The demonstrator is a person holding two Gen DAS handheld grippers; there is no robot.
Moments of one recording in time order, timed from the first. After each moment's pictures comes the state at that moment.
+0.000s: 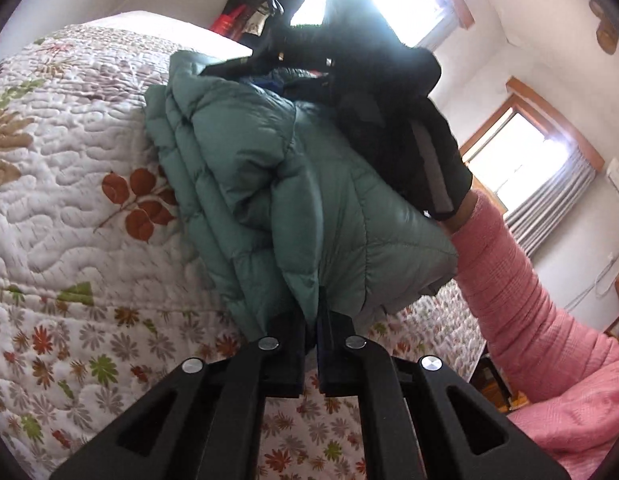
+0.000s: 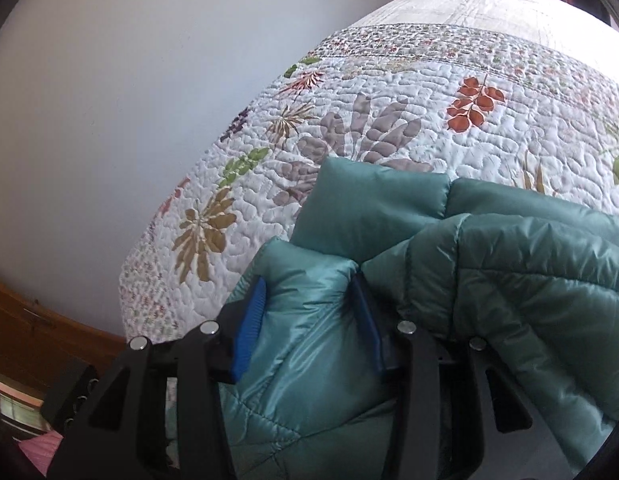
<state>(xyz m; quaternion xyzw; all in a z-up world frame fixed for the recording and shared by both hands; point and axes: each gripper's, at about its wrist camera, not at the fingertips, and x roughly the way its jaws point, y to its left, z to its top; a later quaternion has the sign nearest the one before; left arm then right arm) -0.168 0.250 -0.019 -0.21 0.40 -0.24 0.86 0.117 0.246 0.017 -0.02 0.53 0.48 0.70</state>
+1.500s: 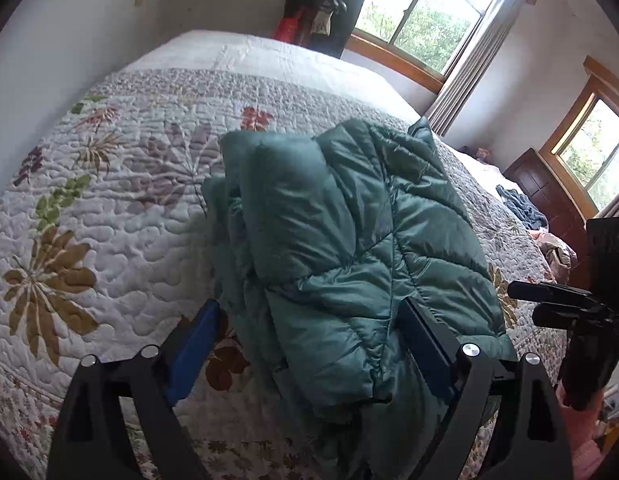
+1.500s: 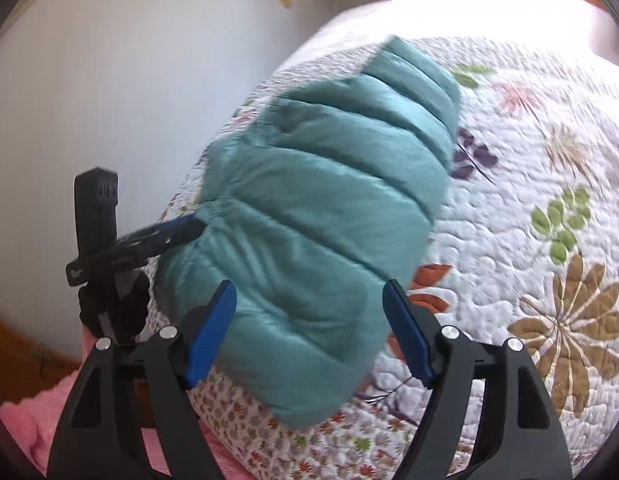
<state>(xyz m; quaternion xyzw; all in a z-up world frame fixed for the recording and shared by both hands) -0.057 0.262 0.031 -0.16 0.46 -0.08 0.87 0.016 0.035 0.034 0.08 0.51 0.38 0.77</state>
